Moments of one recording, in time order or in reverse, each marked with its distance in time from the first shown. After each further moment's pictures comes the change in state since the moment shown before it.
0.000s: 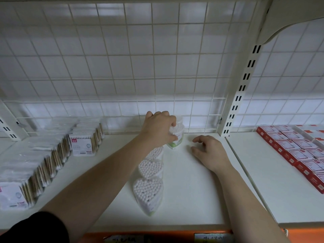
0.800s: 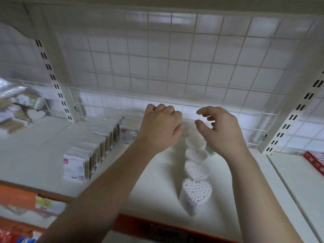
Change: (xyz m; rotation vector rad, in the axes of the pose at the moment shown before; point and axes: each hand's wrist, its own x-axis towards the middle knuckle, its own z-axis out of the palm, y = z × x) left_hand -0.089 -0.072 -0.057 0.219 0.387 -0.035; right_hand -0.002 -0.173 -0.014 0.123 0.128 -0.313
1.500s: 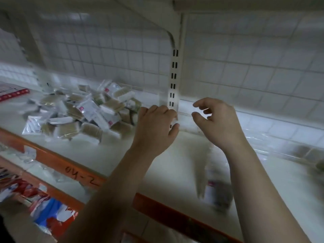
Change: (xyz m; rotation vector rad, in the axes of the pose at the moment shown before) left_hand -0.151 -0.318 -0.080 0.042 0.059 -0.335; right_hand 0.043 -0.267 0.254 0.144 -0.127 -0.136
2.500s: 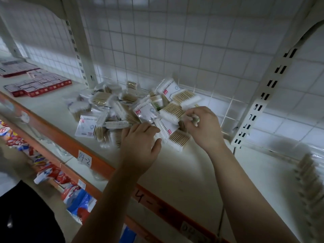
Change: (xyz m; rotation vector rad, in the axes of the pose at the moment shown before) left_hand -0.064 -0.236 0.000 0.041 -0.040 -0.257; right_hand 0.075 -0.068 0.246 0.047 -0.137 -0.117
